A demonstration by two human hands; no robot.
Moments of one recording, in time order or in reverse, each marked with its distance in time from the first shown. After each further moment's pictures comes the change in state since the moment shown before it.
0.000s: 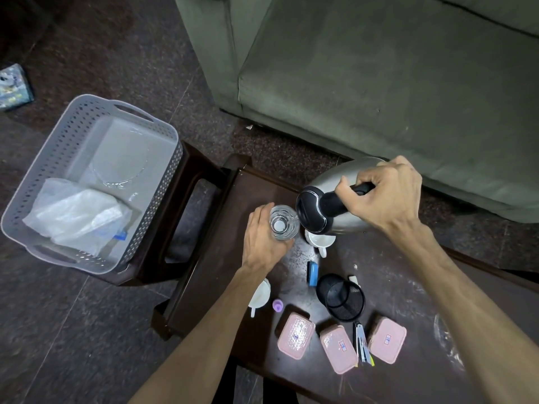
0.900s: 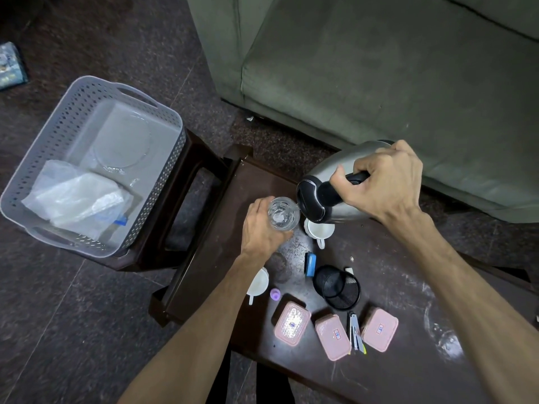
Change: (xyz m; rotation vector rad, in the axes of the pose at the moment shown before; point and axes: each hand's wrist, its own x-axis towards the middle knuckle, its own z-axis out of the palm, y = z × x) left_hand 0.000 0.000 -0.006 -0.022 -0.027 -0.084; right_hand 0.006 -0.020 -0.011 -0.118 0.016 -0.092
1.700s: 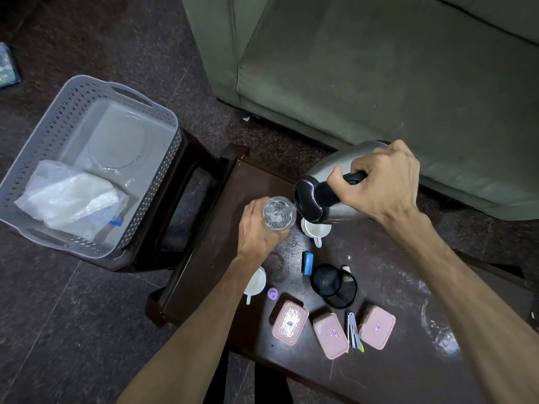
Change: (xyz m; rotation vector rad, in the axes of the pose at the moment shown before) left_hand -0.005 -0.005 0.003 -0.060 0.046 0.001; right_hand -0.004 -0.001 -0.005 -0.004 0.034 -0.009
